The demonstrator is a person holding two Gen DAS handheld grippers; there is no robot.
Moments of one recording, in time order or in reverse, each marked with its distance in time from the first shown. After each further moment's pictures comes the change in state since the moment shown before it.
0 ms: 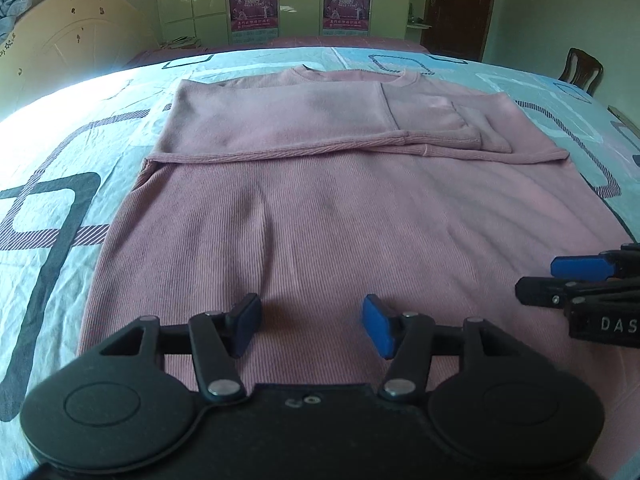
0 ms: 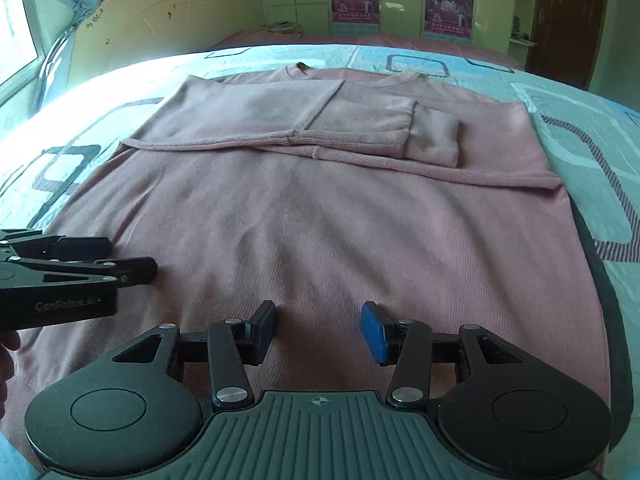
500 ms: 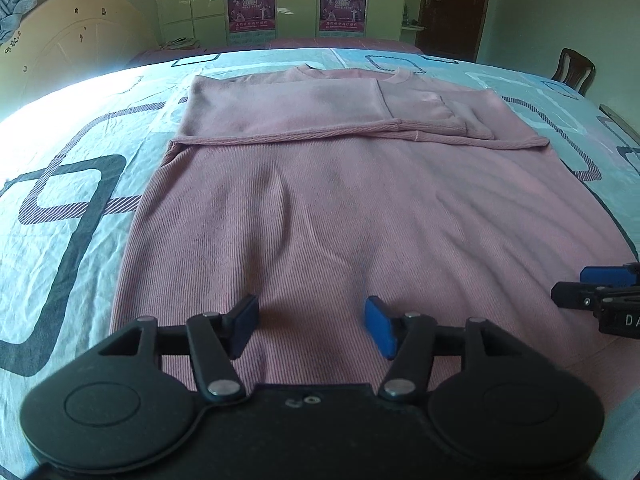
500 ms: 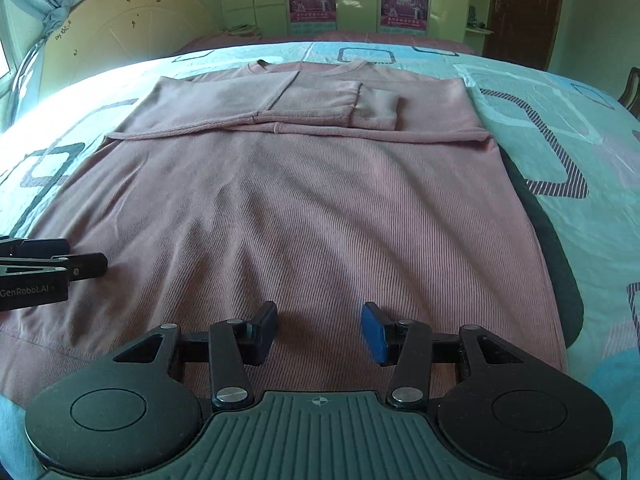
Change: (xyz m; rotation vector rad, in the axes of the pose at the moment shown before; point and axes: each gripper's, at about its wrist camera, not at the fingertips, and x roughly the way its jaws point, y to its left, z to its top) left arm -0.037 0.010 -0.024 -0.004 -0.004 -0.021; right arm -0.045 0.002 -0.042 0.063 -0.003 -0.082
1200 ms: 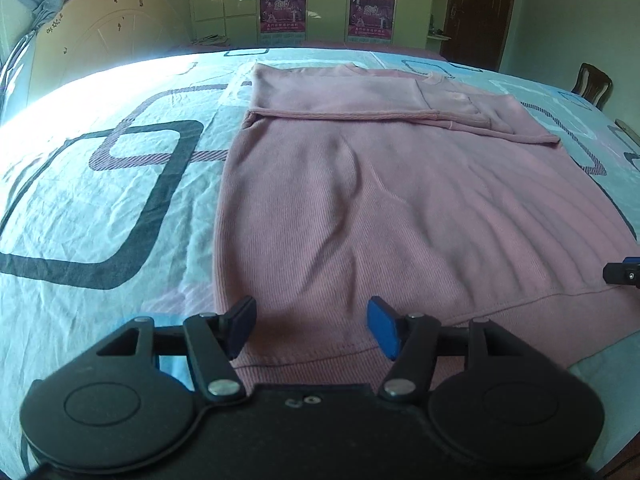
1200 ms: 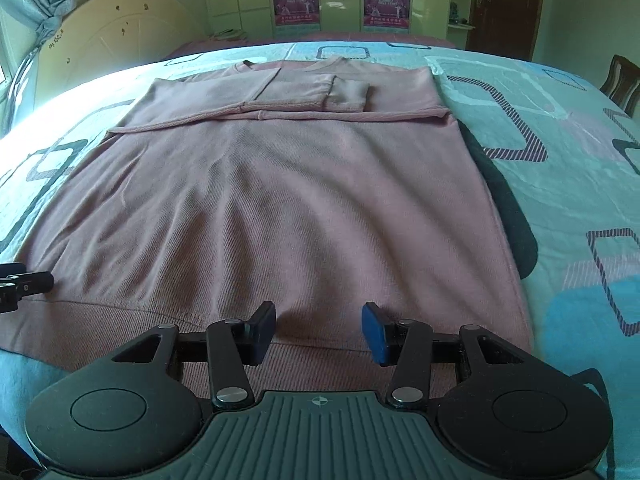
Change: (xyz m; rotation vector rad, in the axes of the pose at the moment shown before) left arm -0.056 0.046 -0.050 -0.057 -0.024 0.060; right arm -0.043 -0.019 -0.034 0.034 -0.021 -0.049
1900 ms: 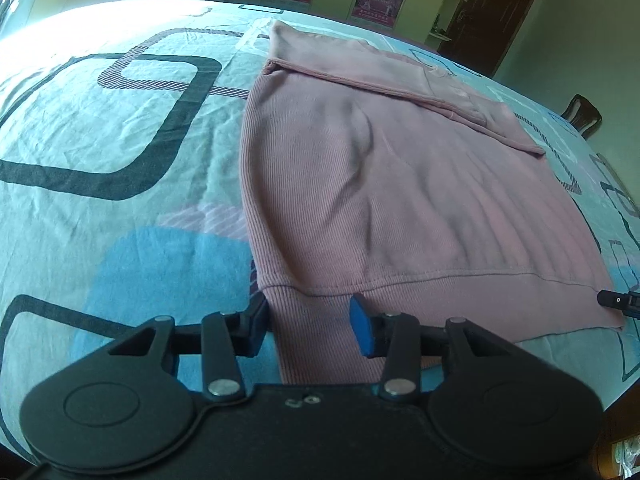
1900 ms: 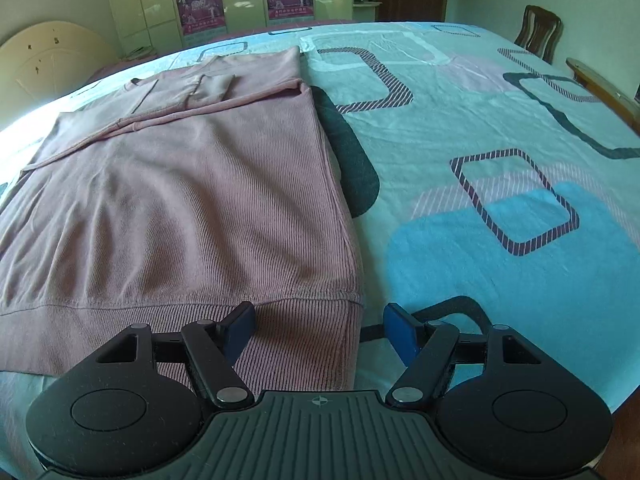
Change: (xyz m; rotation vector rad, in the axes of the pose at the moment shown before) left arm -0.002 0.037 -0.026 -0.168 0.100 -0.162; right arm -0.018 -0.074 -0.033 0.221 0.033 -0.124
